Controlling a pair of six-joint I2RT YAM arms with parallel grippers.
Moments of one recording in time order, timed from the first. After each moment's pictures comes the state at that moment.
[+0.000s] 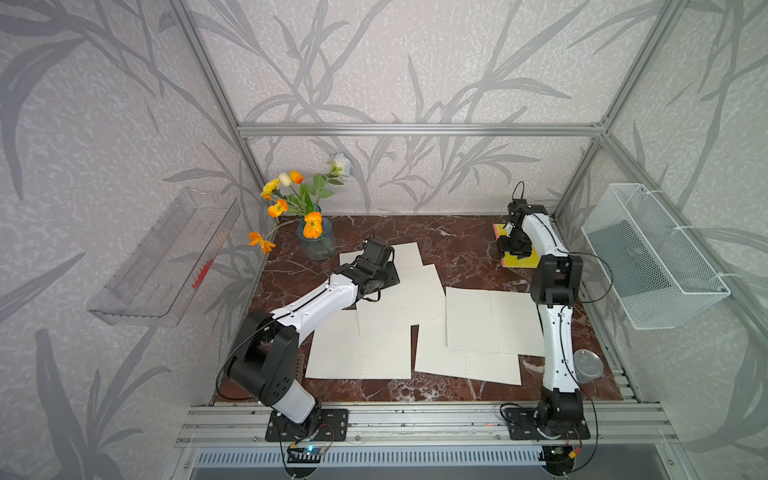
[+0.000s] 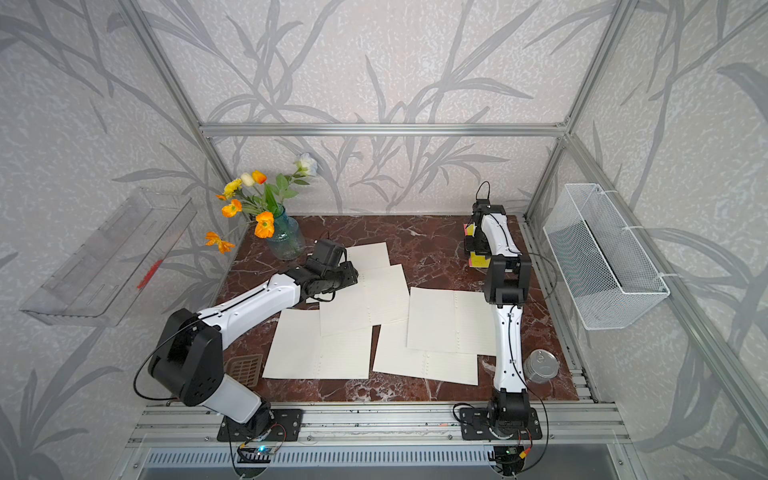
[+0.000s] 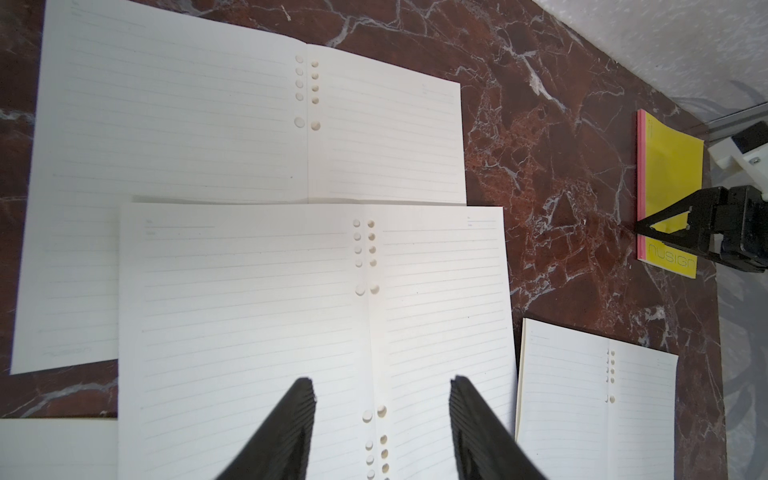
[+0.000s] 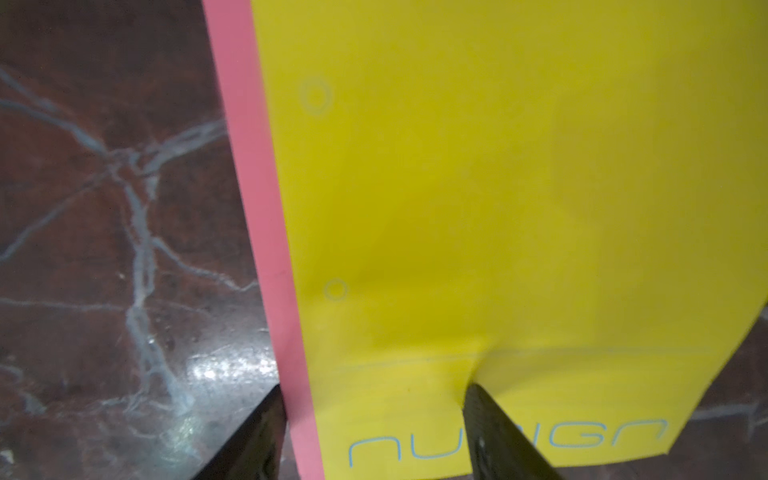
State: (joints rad) left arm -0.50 1.57 1.11 -0.42 -0.07 -0.74; right arm -0.04 2.63 2.48 -1.29 0.06 0.08
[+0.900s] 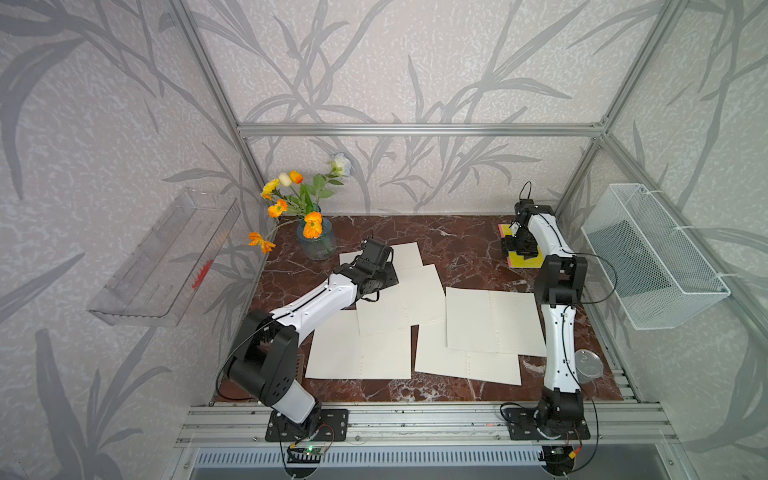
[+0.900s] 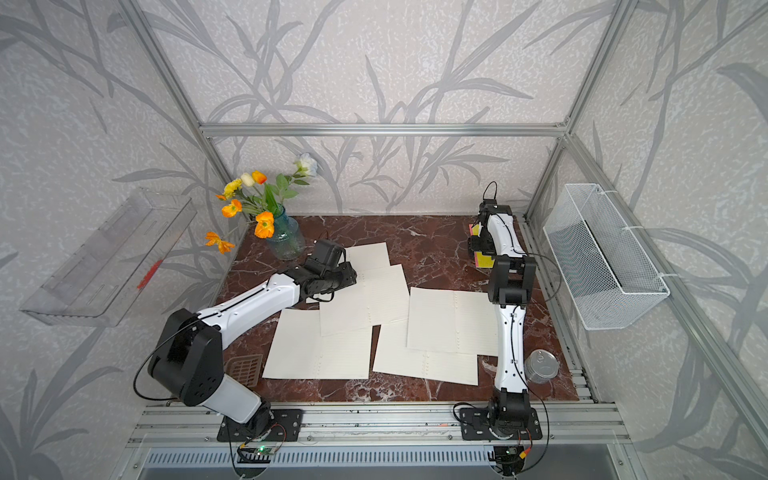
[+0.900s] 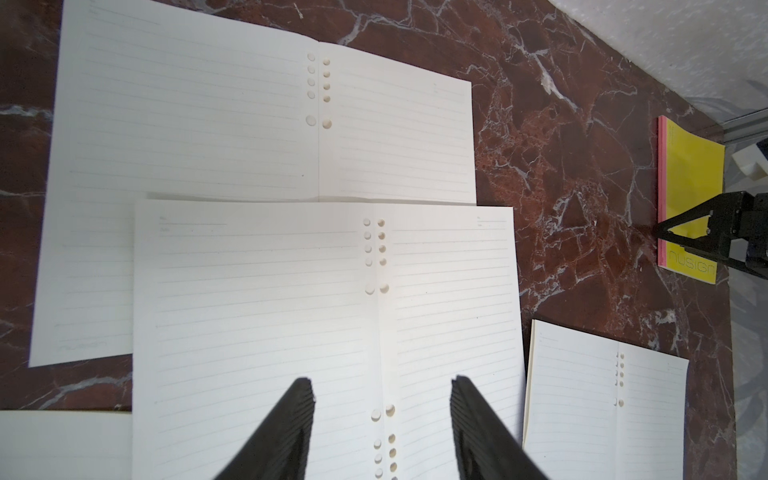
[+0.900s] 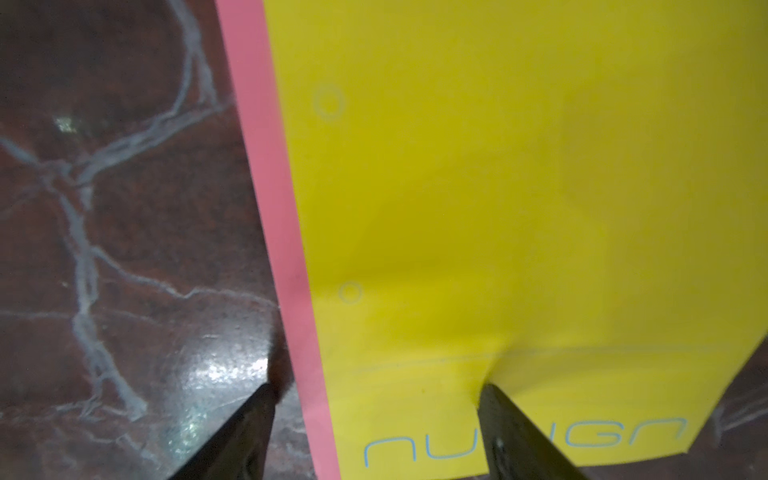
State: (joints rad) left arm -0.49 1.57 1.11 -0.43 -0.08 -0.74; right arm -0.08 2.64 2.49 -1.29 0.03 0.05
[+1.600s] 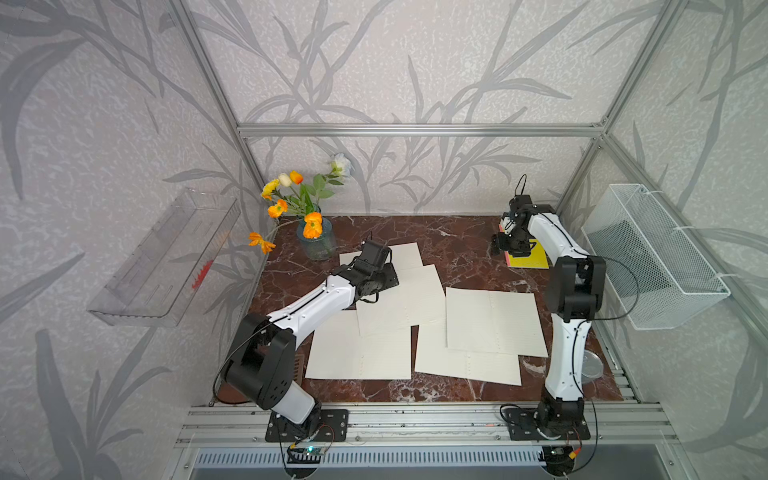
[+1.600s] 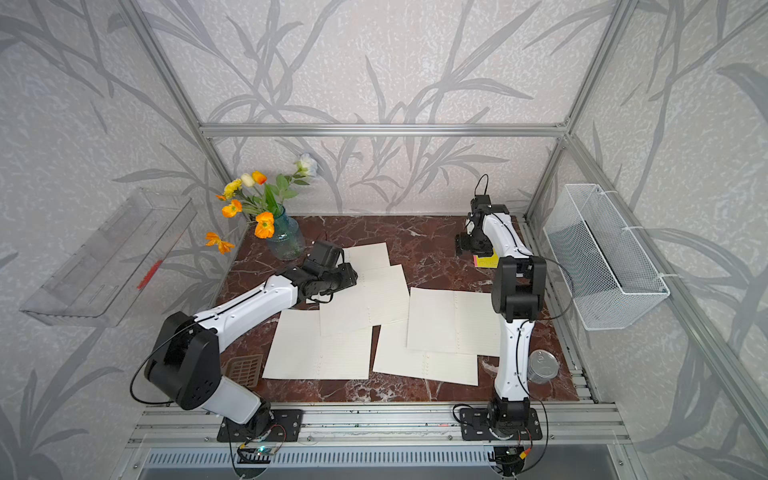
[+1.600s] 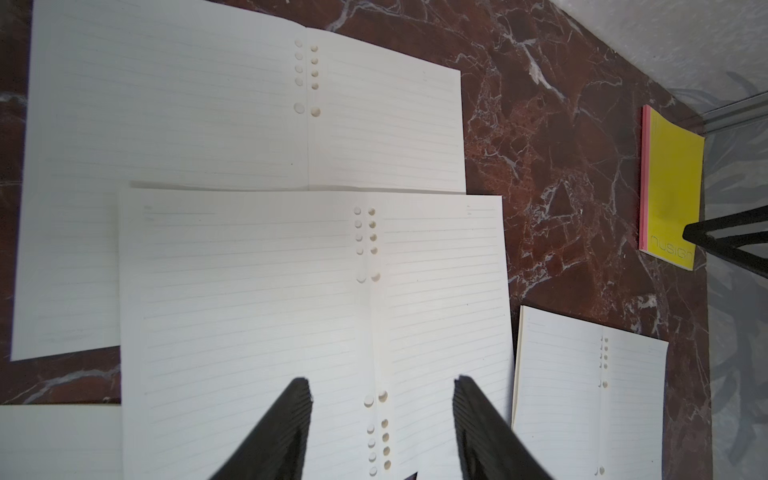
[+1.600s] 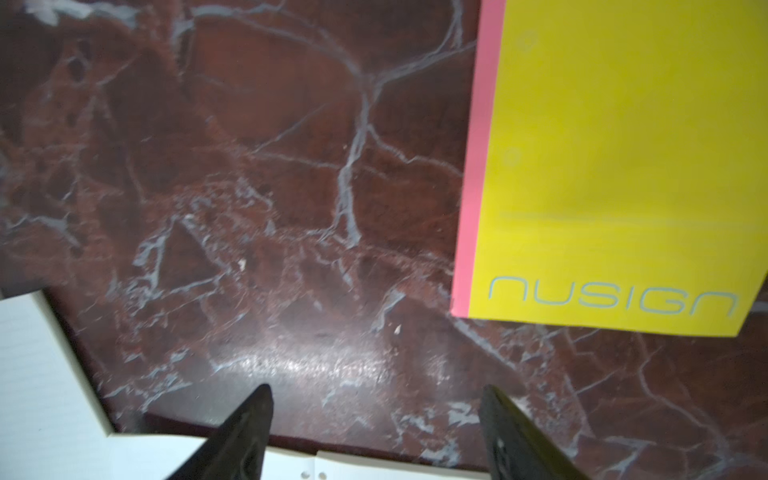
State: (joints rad) left arm -0.50 1.55 1.10 -0.42 -0.02 -0.74; right arm 0.02 2.18 1.93 -1.07 -0.09 0.09
